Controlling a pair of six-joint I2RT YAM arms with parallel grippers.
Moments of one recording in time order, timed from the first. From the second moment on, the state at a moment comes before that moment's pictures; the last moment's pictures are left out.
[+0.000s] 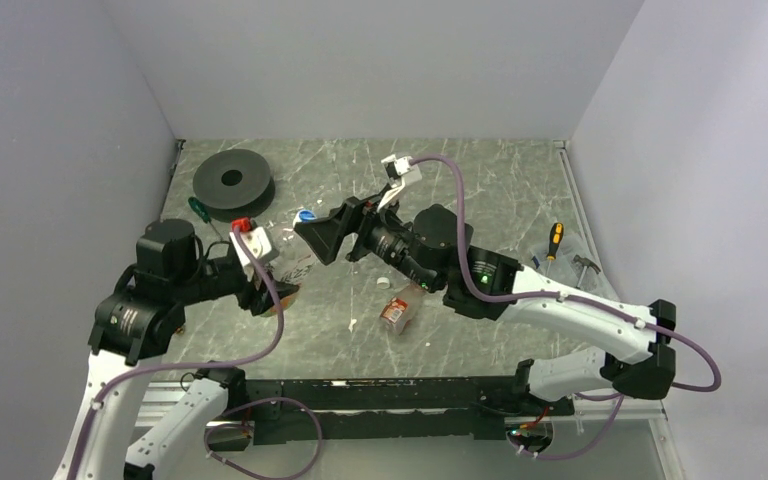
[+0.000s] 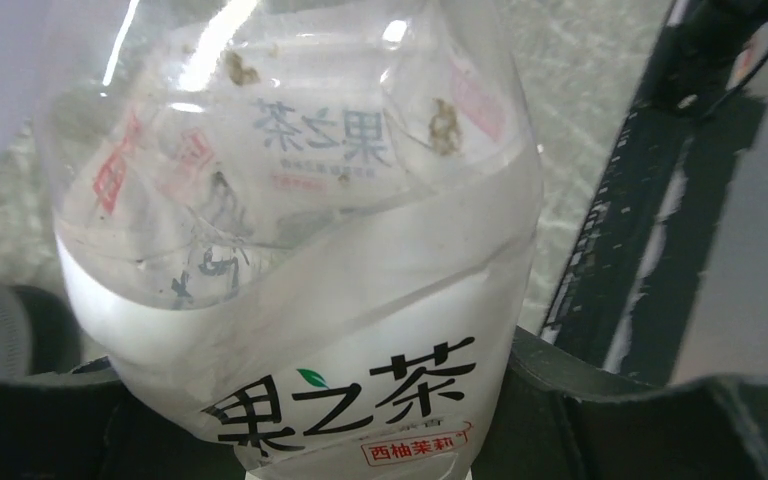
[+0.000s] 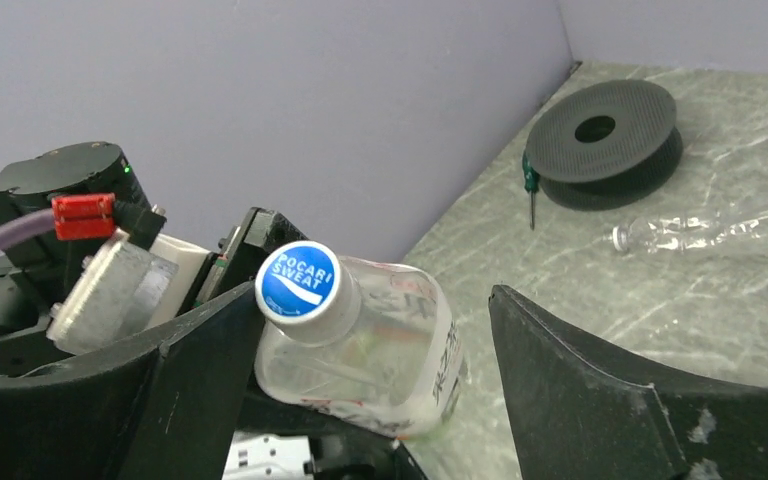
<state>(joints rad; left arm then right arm) -0.29 0.72 1.19 -0.96 0.71 0.41 1.22 1.28 1.34 0.02 0.32 0.57</state>
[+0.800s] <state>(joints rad) -0.29 0.70 1.11 -0.87 0.63 0.47 1.22 1.39 1.53 -0.13 0.28 0.51</state>
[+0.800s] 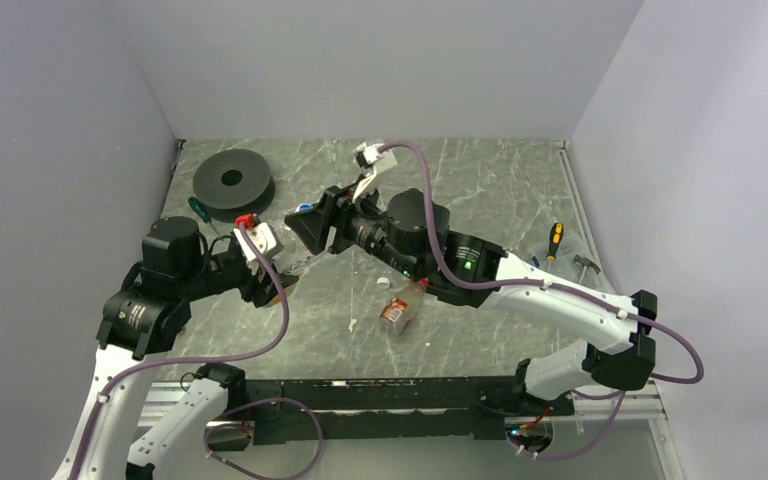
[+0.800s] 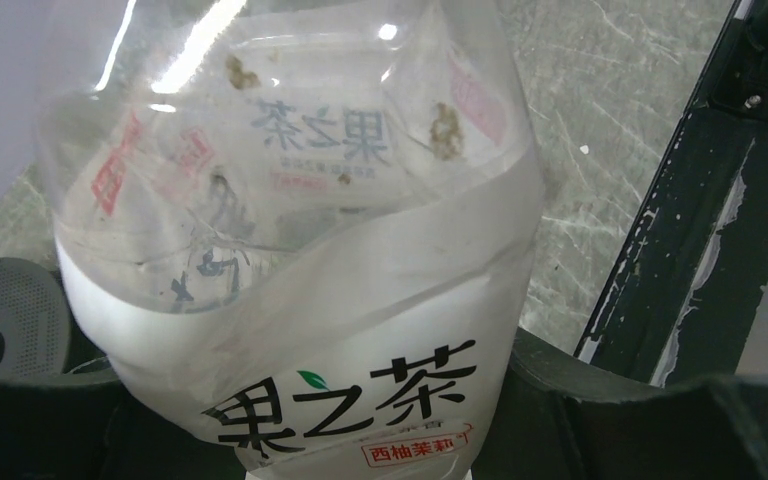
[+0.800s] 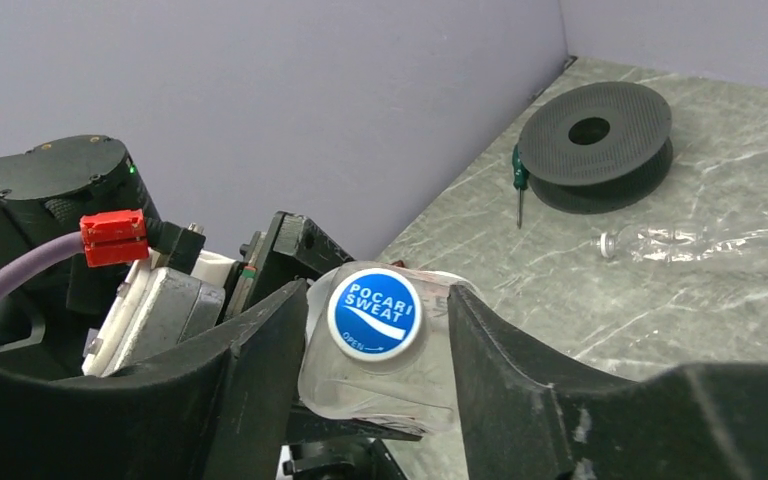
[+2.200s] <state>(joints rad) -0.29 0.82 1.33 -1.08 1.15 0.42 1.15 1.27 1.45 0.08 -0.28 0.23</state>
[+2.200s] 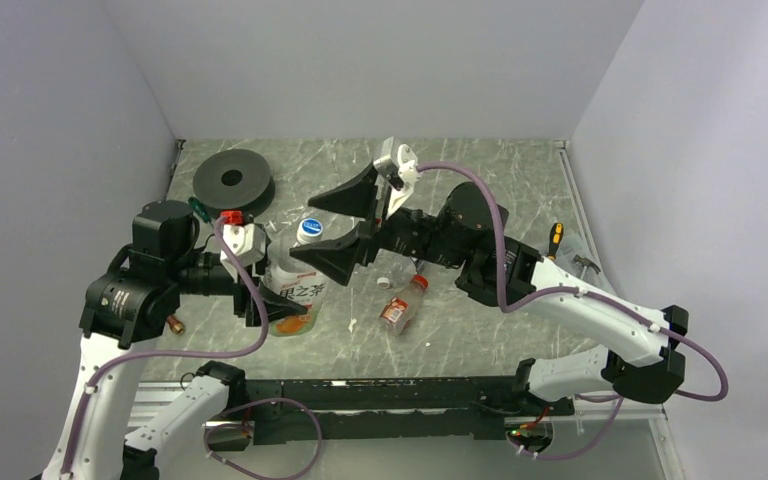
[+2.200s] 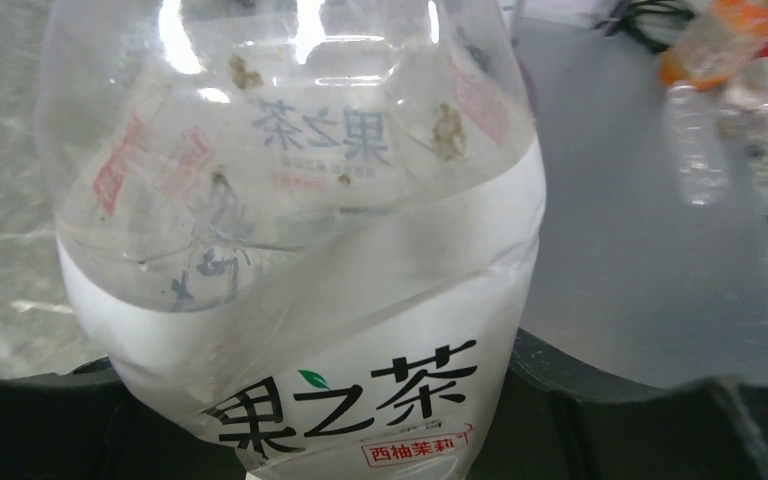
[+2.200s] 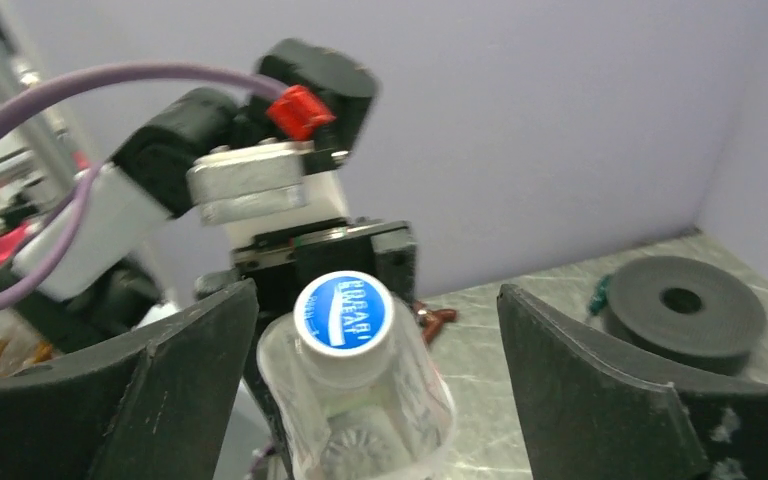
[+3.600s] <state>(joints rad) -0.29 0.70 1.16 -0.85 0.67 0.45 1.26 1.44 1.63 -0.07 0.27 0.23</state>
